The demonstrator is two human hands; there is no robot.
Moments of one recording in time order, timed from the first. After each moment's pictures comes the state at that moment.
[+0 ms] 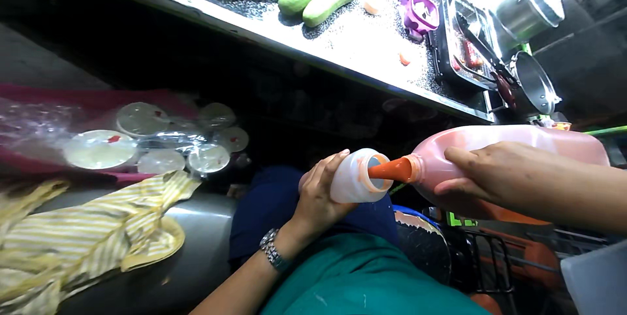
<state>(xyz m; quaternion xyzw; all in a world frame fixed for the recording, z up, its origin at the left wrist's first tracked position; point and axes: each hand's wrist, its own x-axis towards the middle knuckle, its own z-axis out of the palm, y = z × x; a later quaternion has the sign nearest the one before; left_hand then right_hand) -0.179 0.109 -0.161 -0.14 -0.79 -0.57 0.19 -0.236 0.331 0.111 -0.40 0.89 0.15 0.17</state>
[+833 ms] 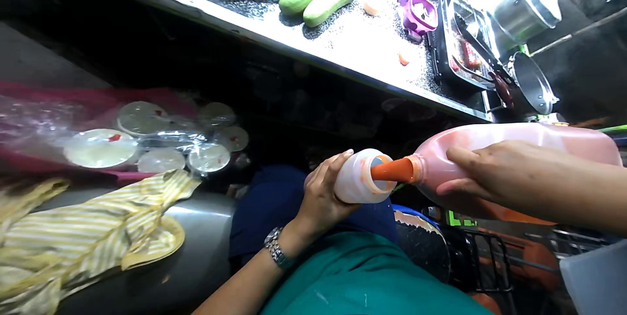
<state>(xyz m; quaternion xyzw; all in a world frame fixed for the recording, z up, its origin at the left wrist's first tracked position) -0.178 0.115 -0.159 -0.15 -0.78 -0.57 0.19 -0.231 0.328 0.118 -0.39 0.89 0.18 0.17</state>
